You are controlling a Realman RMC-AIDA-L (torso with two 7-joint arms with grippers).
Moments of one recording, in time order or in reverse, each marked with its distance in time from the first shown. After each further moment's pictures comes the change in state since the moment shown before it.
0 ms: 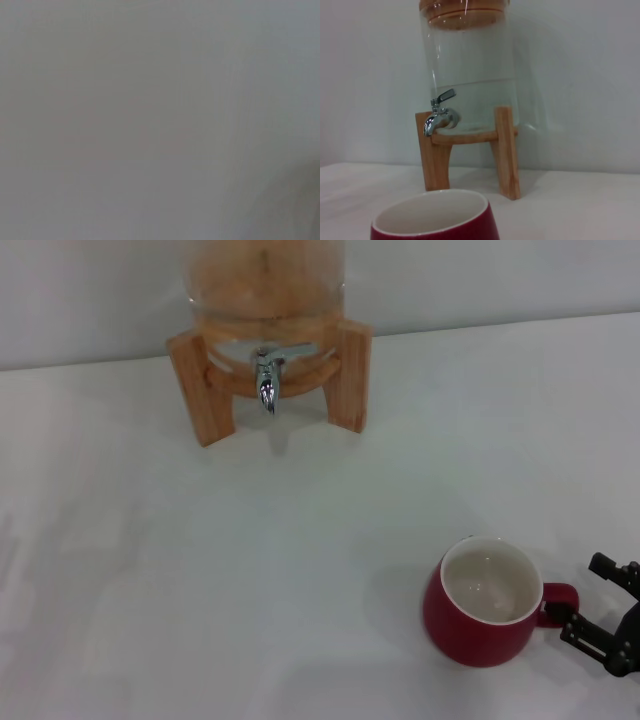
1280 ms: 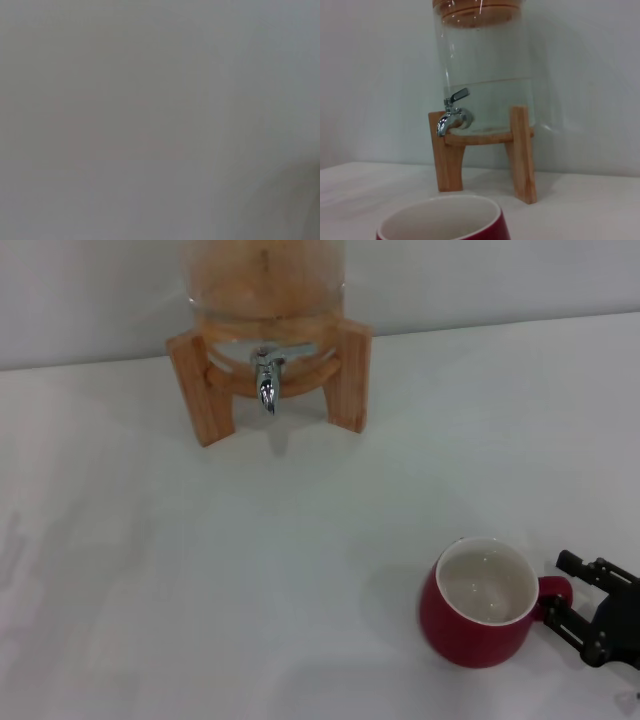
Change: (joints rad) left arm -0.008 0.000 0.013 0.000 0.000 0.000 0.000; right arm 0.036 0.001 -0.013 -0.024 -0.016 0.035 0.004
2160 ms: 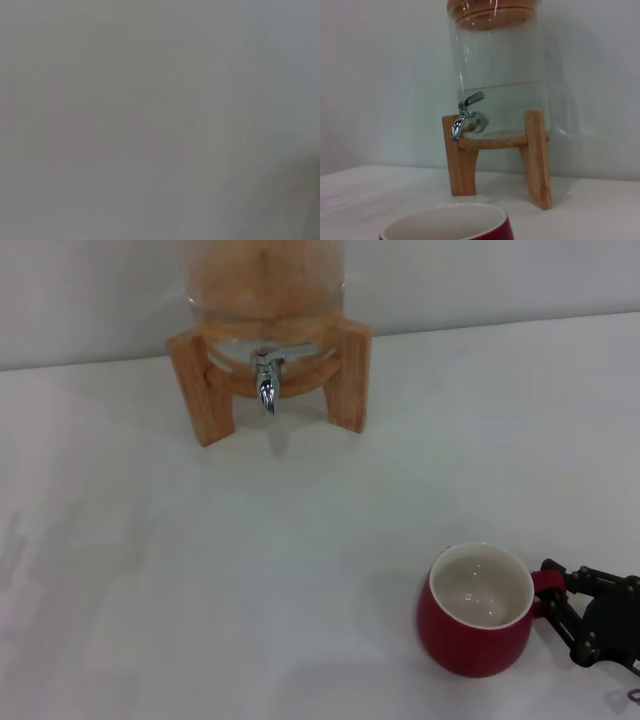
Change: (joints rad) left arm 0.000 0.000 0.000 -0.005 0.000 0.000 0.014; right arm 0.004 0.000 -0.010 -0.023 -0.011 0.004 -0.003
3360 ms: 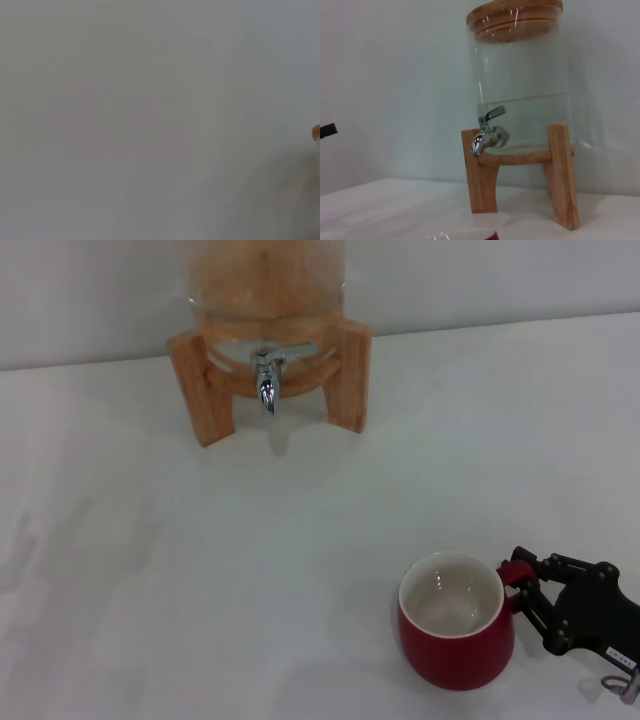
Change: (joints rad) left arm -0.005 0.000 0.027 -0.001 0.000 -0.010 -0.005; right arm 0.016 -0.001 -0.003 -0.073 -0.025 0.029 0.008
